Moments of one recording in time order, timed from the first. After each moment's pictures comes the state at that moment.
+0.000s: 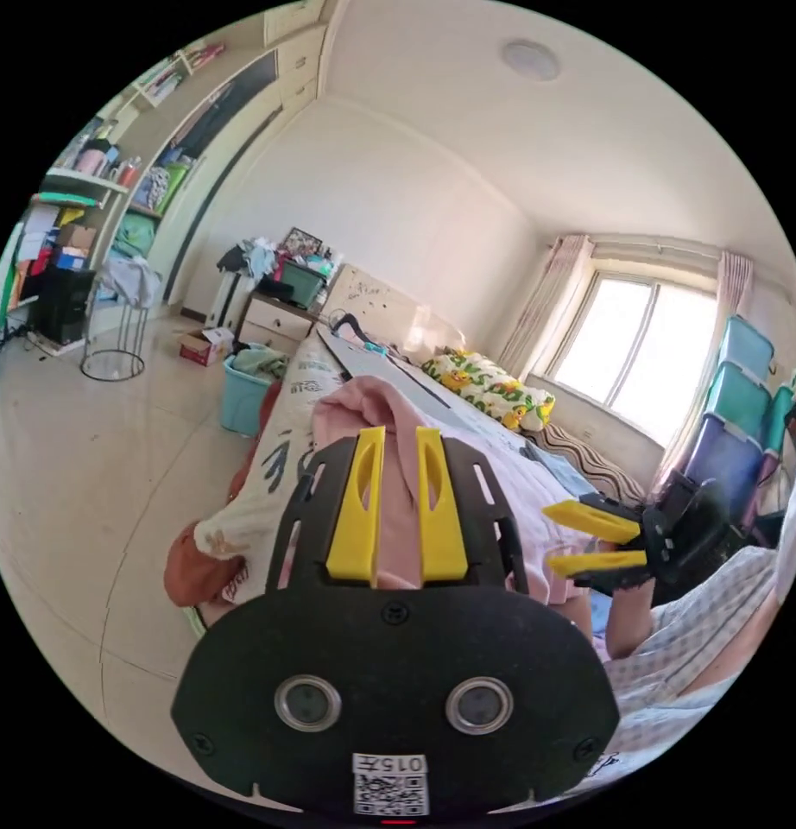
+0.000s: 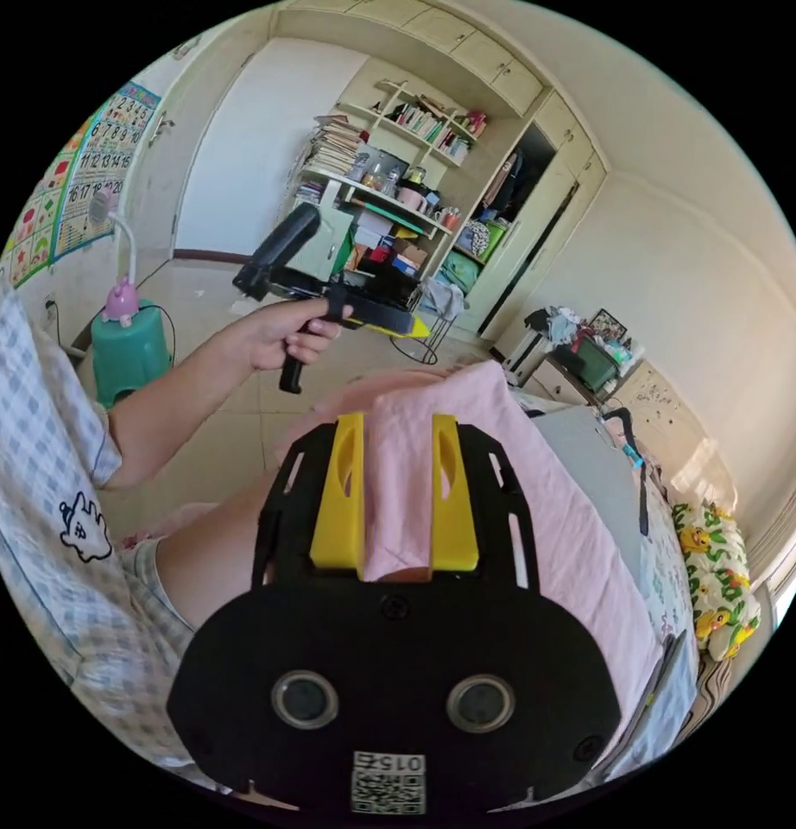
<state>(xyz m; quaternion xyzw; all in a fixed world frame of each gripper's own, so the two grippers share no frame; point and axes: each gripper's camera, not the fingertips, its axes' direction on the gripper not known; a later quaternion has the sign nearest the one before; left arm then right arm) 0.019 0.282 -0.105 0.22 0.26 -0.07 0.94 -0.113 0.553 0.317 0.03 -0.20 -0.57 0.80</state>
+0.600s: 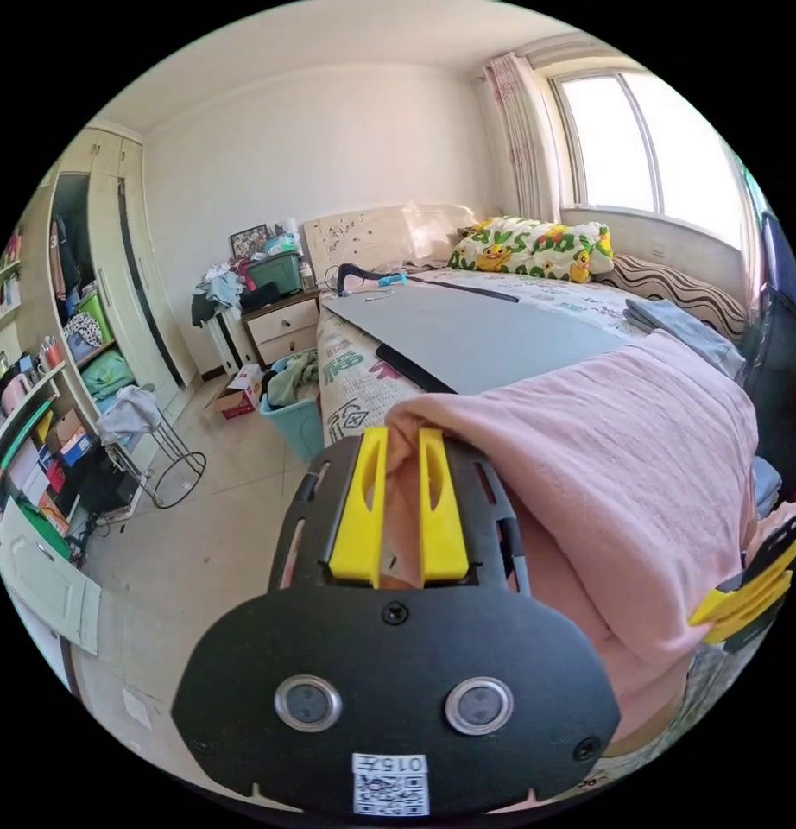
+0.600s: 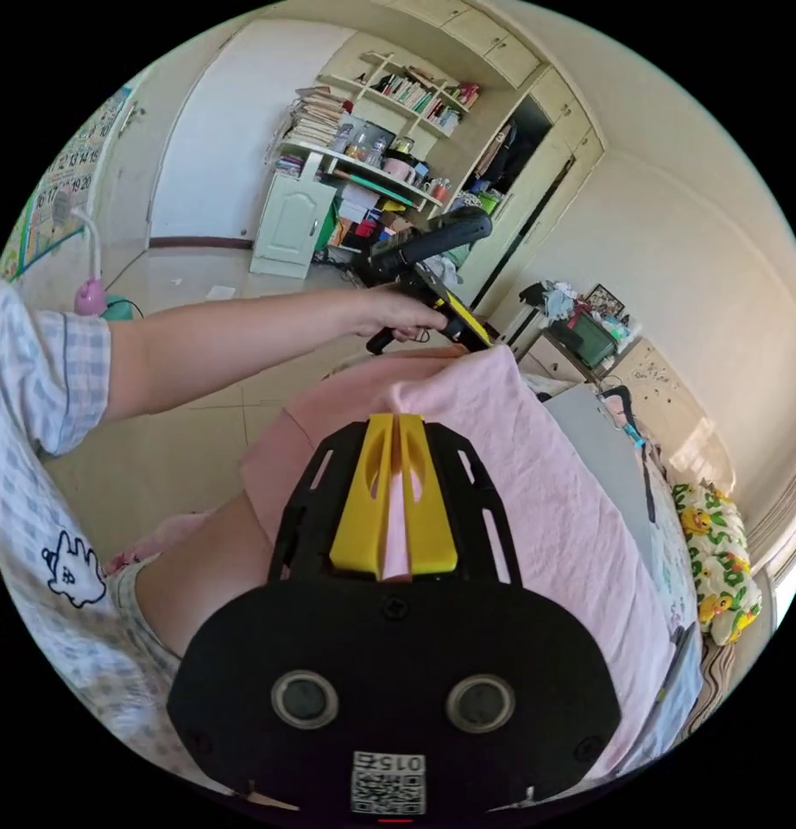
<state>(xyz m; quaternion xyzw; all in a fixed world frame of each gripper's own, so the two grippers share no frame) 0.143 0.119 0.019 0.13 0.08 0.11 0.98 -0.135 0.522 0.363 0.00 -0.20 -0.53 0.82</state>
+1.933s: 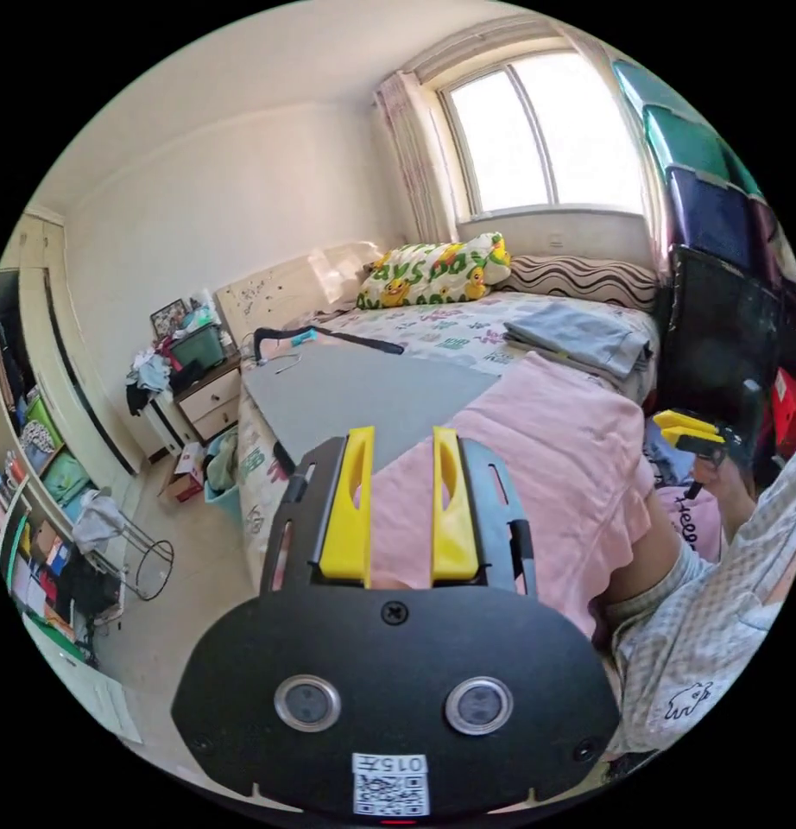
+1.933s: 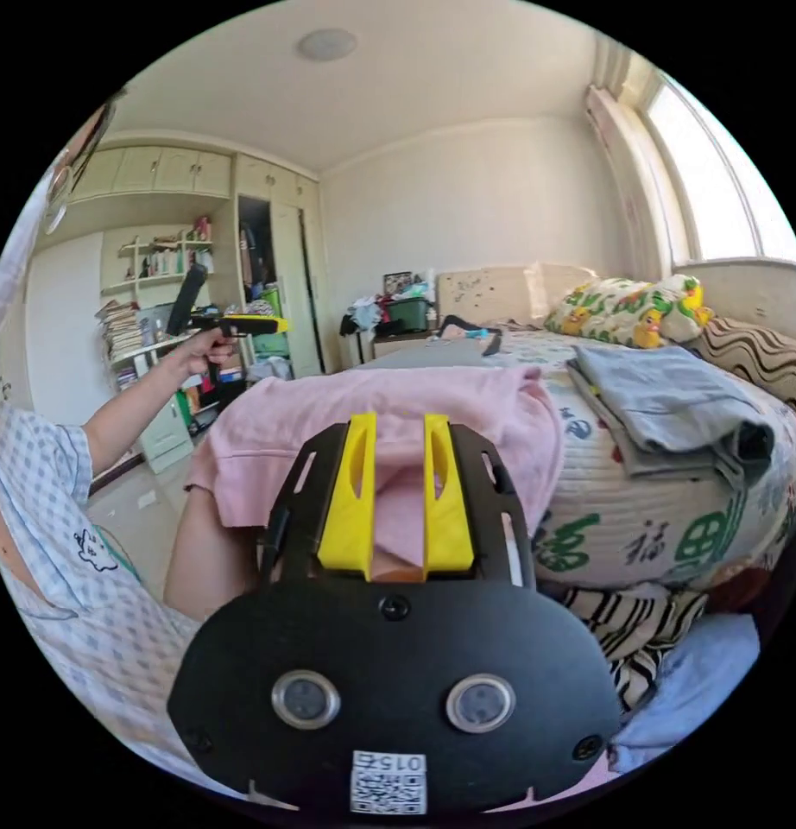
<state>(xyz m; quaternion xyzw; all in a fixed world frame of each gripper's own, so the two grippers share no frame) 0.308 -0.092 -0.086 0.04 0.45 0.18 0.87 0.259 0.355 0.169 0.19 -0.25 0.08 0.95</state>
